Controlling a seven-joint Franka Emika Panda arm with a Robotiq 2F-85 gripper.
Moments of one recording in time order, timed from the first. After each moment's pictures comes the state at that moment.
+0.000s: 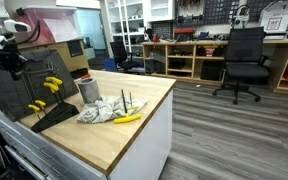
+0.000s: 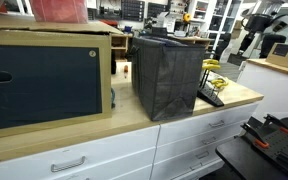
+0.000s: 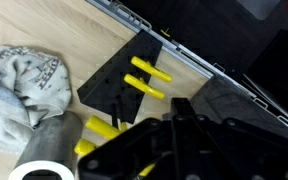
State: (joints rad) arm 0.02 -0.45 -0.06 -2.58 0.23 2.13 -0.69
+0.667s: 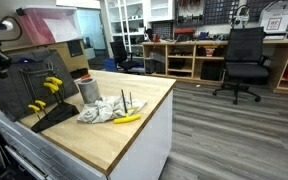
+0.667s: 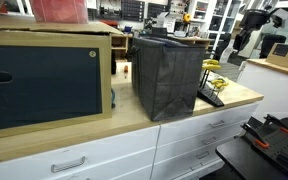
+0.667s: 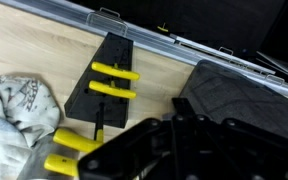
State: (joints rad) arm 0.11 -0.52 0.04 -2.62 0.23 2.16 -0.27
